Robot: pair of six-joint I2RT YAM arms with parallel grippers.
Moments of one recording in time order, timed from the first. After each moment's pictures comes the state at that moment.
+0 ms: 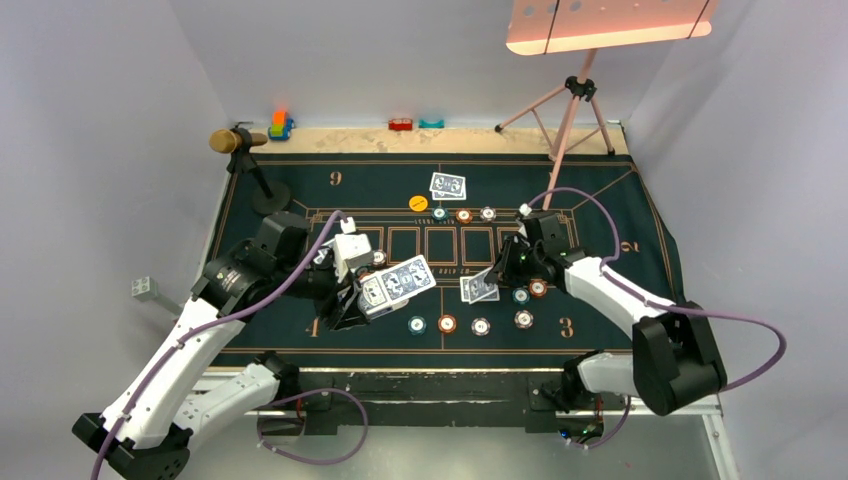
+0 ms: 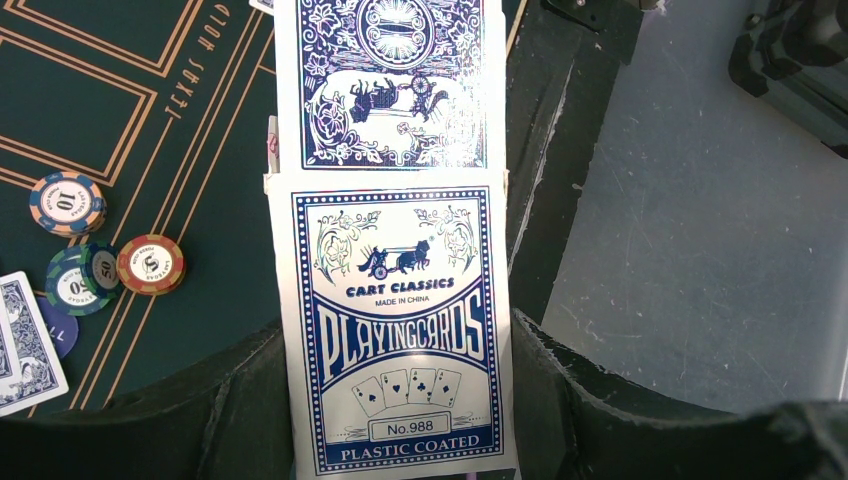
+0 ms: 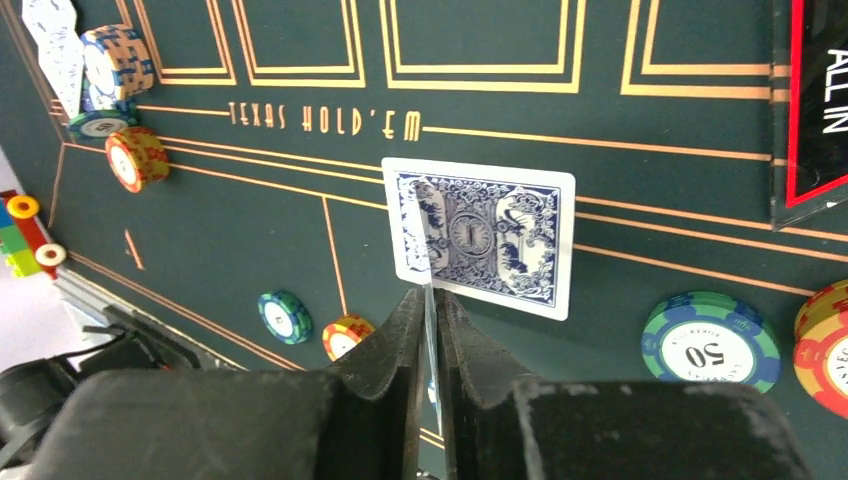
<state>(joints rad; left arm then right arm) -0.54 0.85 1.05 -1.03 0.66 0.26 0.35 1.27 0.66 -0.32 -0.32 0.66</state>
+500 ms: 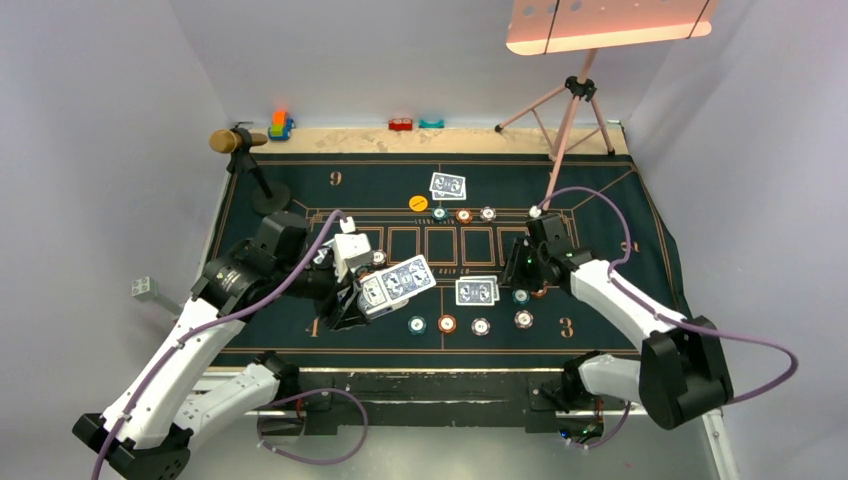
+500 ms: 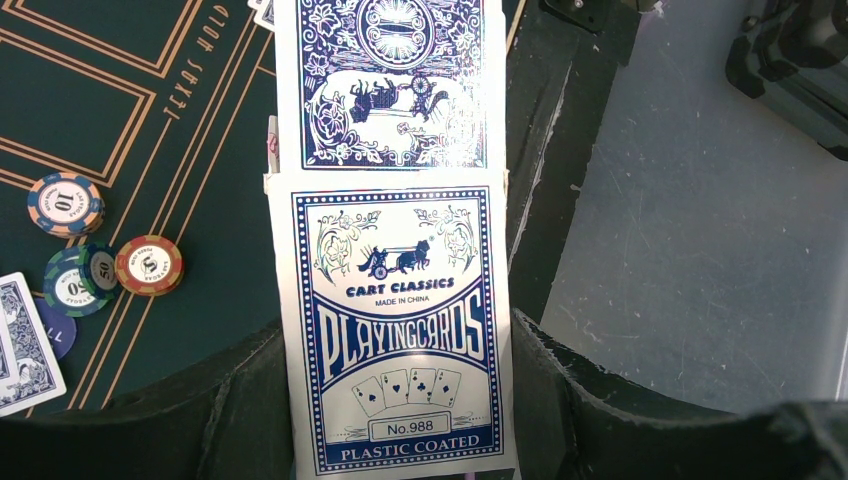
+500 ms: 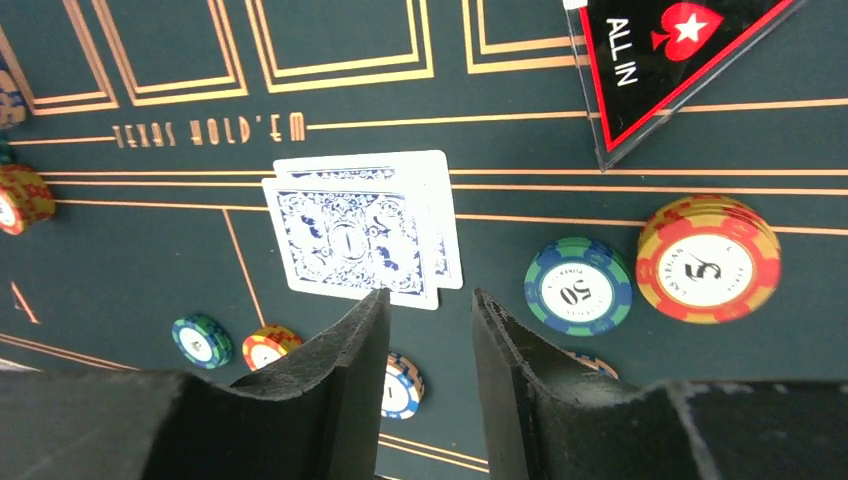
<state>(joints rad) -0.53 0.85 1.05 -1.03 0.67 0.26 0.35 1.23 0.67 -0.46 -0.12 0.61</state>
